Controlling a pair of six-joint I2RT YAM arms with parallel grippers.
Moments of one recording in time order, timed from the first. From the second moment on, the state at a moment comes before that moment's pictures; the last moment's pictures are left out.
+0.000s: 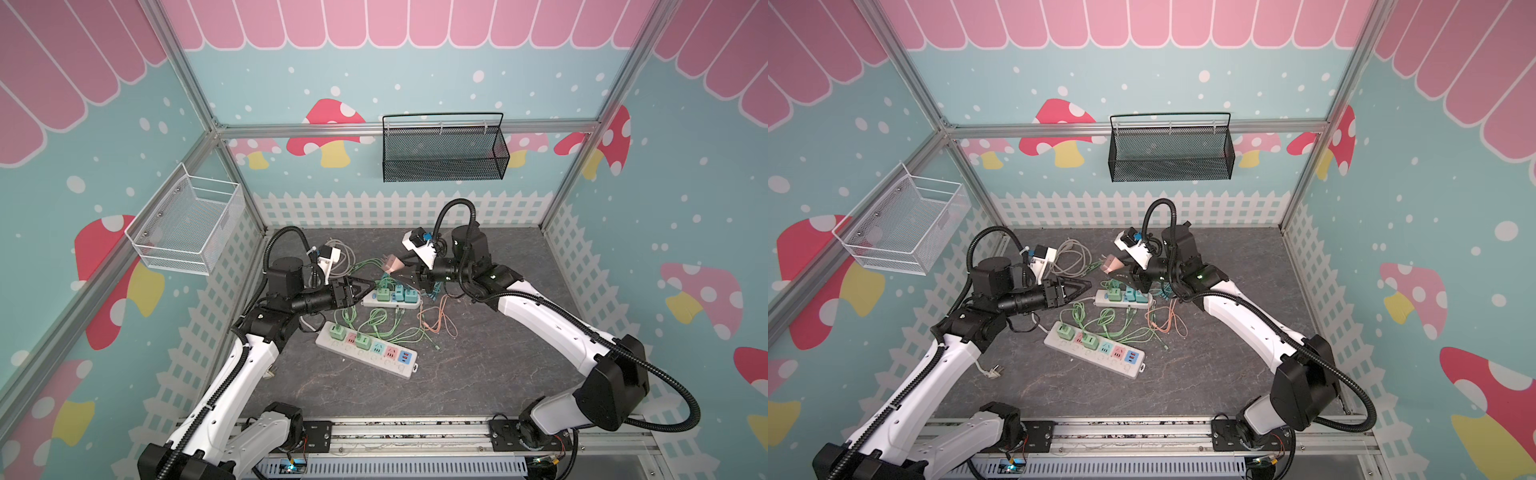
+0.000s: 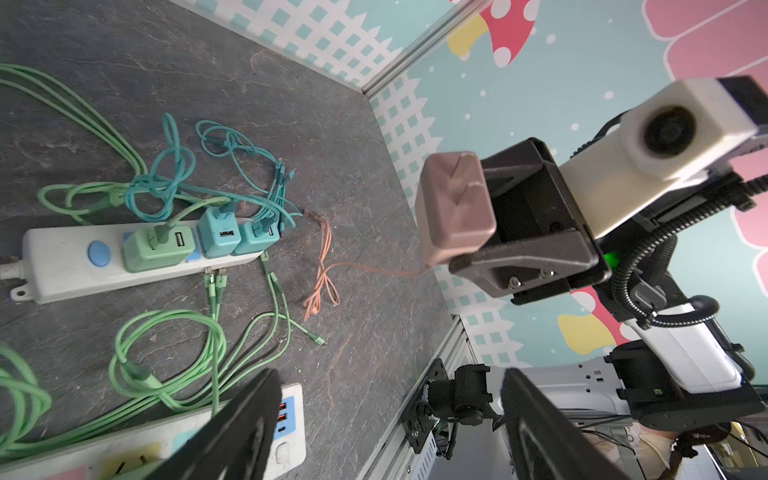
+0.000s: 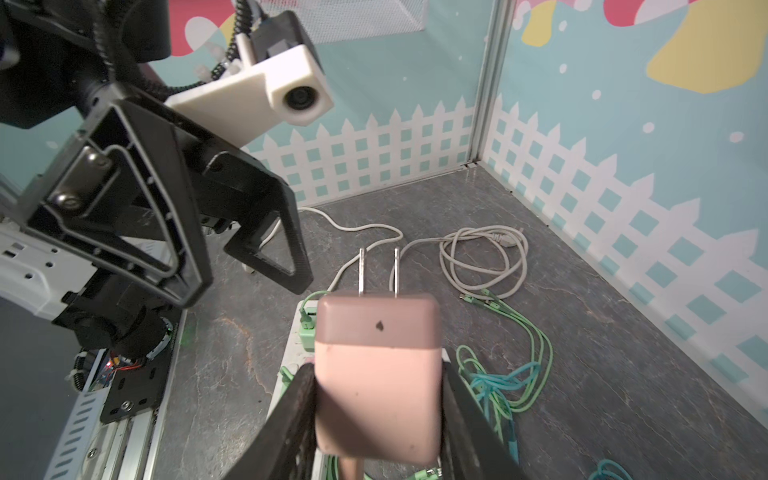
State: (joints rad) left arm -0.23 1.02 0.92 -0.34 0.81 -0.63; right arm 0.61 1.49 1.29 -0.17 -0.66 -0.20
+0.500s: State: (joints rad) left arm -0.30 1.09 0.97 -0.31 0.81 -0.64; right arm 0.71 1.49 1.31 -0.26 -0.66 -0.27
